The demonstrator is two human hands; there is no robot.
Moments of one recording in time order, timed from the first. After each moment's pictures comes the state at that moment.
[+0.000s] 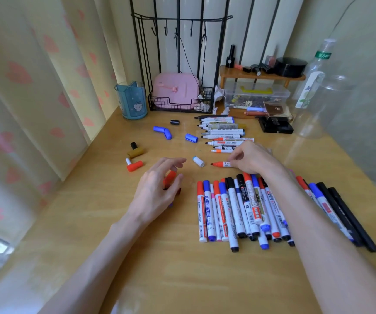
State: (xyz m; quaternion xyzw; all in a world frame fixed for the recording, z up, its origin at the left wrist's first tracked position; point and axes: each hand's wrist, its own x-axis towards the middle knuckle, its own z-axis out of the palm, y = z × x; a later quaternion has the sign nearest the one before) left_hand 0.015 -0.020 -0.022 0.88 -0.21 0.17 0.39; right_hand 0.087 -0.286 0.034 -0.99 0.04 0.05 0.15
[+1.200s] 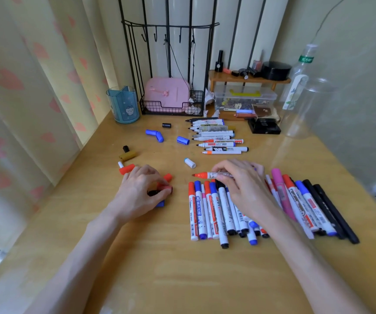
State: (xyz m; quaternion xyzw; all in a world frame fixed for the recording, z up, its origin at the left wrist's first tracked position) left_hand 0.024 0.008 -0.024 0.95 -0.19 0.07 0.25; right_hand -0.013 -0.280 0.011 -0.95 -0.15 -0.17 0.23
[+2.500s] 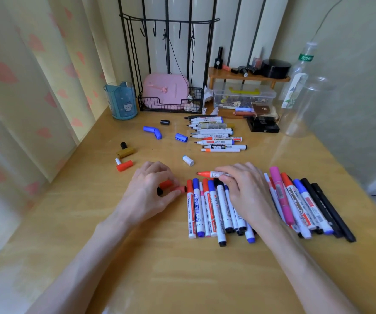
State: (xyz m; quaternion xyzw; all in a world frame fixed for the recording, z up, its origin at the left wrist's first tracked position) left_hand 0.014 -0.017 -0.024 0.92 -0.25 0.15 0.28; right_hand -0.019 -0.278 0.001 -0.95 -0.09 -0.20 0.22
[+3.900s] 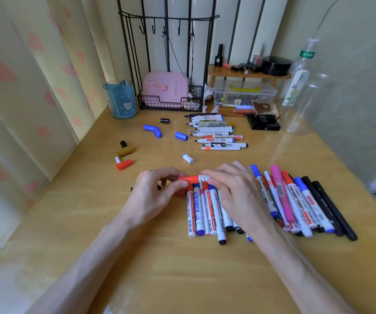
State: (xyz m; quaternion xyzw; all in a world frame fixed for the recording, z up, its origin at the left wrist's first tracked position) left_hand 0.000 -0.033 -0.012 0.85 -0.22 0.10 0.46; right_hand -0.028 -0.266 -0.002 -0.92 -0.19 -0.25 0.26
